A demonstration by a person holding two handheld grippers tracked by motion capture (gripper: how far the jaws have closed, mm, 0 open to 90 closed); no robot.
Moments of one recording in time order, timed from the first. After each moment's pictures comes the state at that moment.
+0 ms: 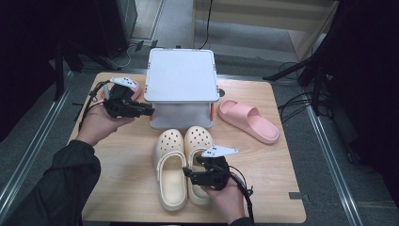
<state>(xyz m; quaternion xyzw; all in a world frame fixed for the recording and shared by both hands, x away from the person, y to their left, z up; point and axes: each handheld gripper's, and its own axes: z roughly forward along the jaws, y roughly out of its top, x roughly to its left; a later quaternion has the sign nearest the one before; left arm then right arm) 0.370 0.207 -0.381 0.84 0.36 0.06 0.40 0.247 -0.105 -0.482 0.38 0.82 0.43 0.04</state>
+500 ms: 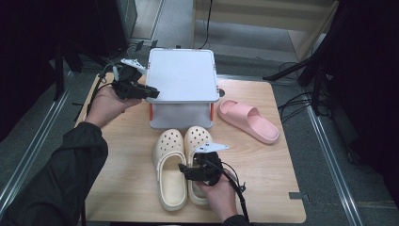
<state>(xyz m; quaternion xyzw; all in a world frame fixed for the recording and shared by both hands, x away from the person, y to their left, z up) 0.415 0.194 -0.366 0.84 0.37 0.09 0.39 0.261 -0.086 -0.491 0.40 0.82 0.41 0.06</state>
